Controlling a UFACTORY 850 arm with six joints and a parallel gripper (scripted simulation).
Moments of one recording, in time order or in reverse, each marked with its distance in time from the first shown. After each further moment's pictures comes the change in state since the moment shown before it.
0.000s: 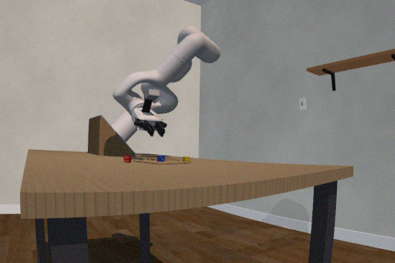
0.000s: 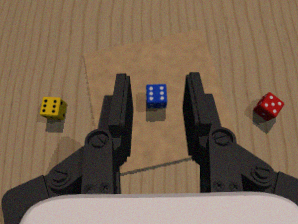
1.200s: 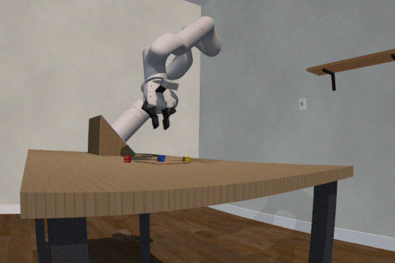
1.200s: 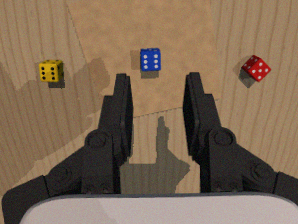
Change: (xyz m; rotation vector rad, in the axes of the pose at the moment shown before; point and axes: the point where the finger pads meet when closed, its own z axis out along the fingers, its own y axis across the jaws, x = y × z) arm 0.041 0.002 0.023 -0.018 -0.706 -0.023
